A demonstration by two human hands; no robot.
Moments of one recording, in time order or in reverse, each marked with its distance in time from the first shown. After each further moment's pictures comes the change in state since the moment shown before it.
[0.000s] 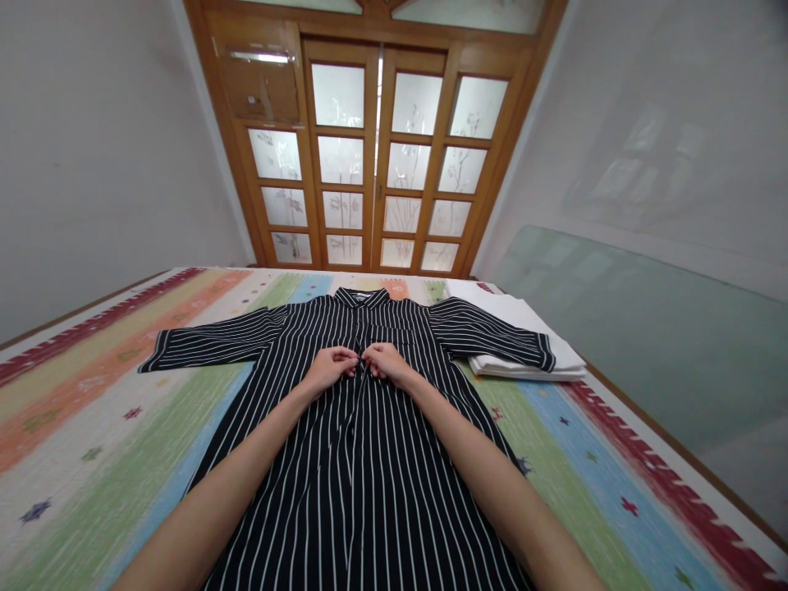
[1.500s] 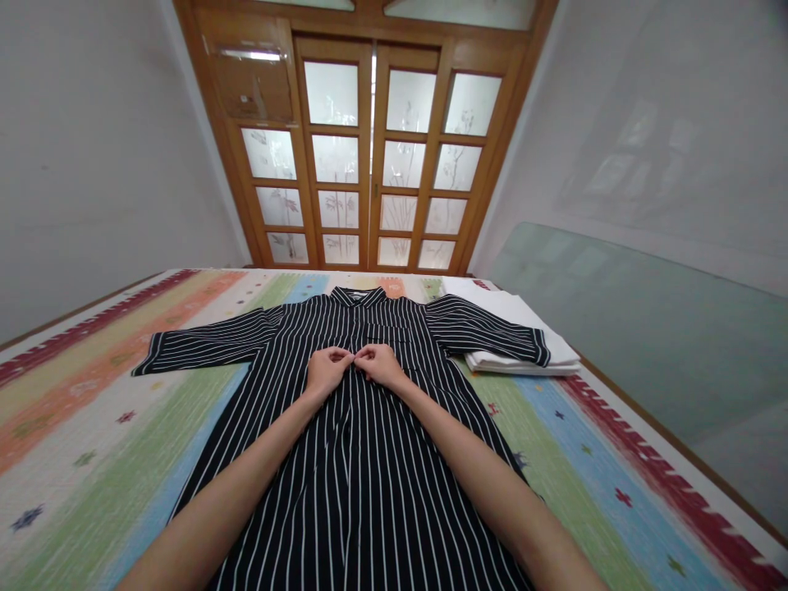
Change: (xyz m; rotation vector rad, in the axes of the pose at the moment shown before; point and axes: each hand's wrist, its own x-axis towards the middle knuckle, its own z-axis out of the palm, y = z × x) left_hand -0.003 -0.005 0.013 0.300 0.313 0.109; right_hand -0.005 0.015 0.003 -0.283 0.075 -0.270
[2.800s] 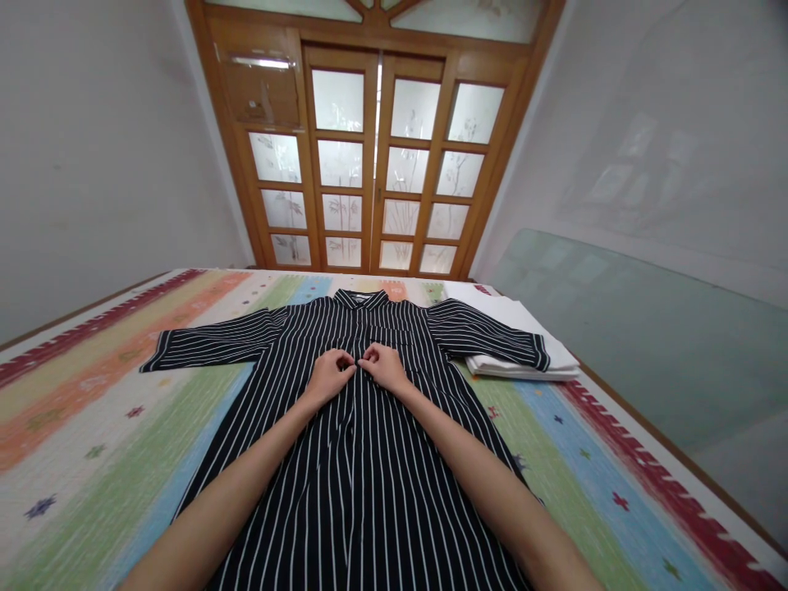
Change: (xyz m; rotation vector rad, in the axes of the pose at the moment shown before) left_hand -0.006 -0.003 -0.010 0.215 -0.099 0.254; right_hand -0.002 -0.004 -0.001 -0.253 0.087 -0.037
